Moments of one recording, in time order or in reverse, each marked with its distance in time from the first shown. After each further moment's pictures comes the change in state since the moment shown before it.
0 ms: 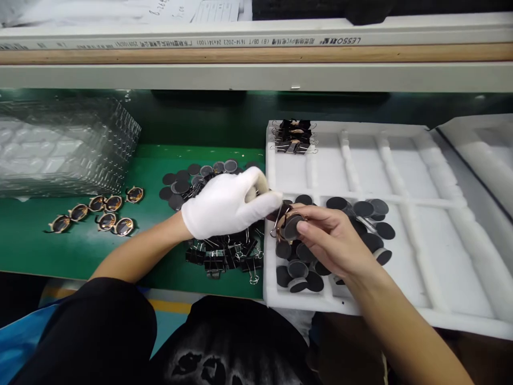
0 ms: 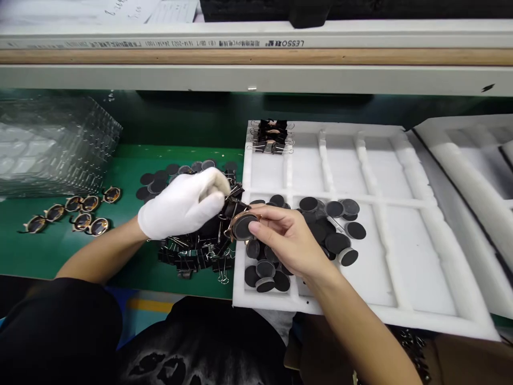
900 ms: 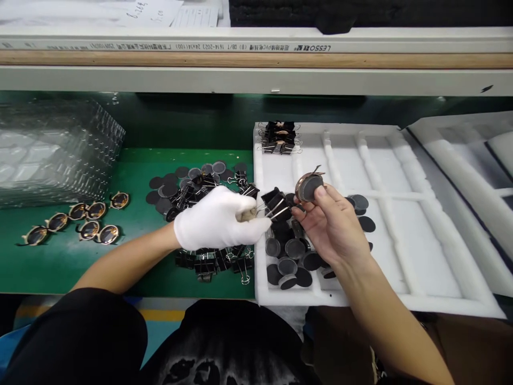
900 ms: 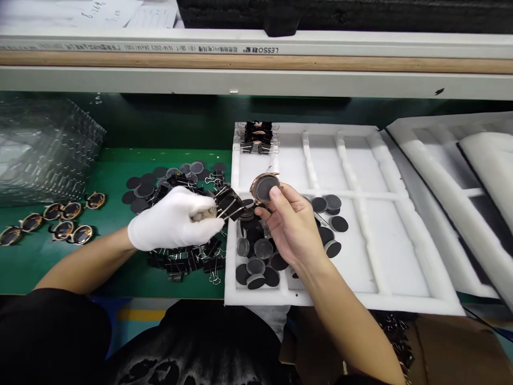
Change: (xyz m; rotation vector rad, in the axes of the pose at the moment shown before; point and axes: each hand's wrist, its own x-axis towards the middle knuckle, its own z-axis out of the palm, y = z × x) left_hand -0.004 0.002 0.019 -0.063 0.026 0.176; right_hand 0.005 -0.006 -0.006 0.229 0.406 -0.063
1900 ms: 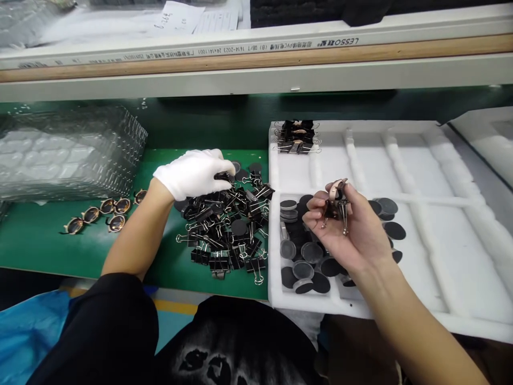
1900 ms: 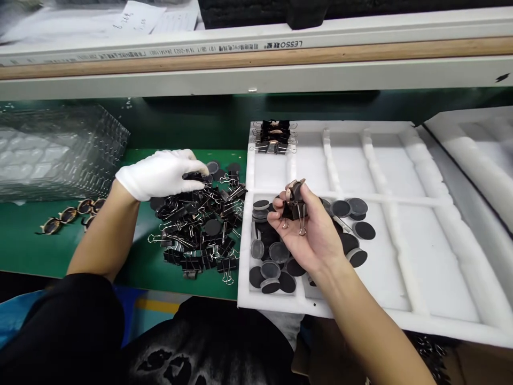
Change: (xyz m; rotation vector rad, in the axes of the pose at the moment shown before) left_hand 0.017 -0.071 -0.082 0.774 -0.332 -0.220; right_hand 0.007 -0.002 0.001 0.292 0.052 0.250
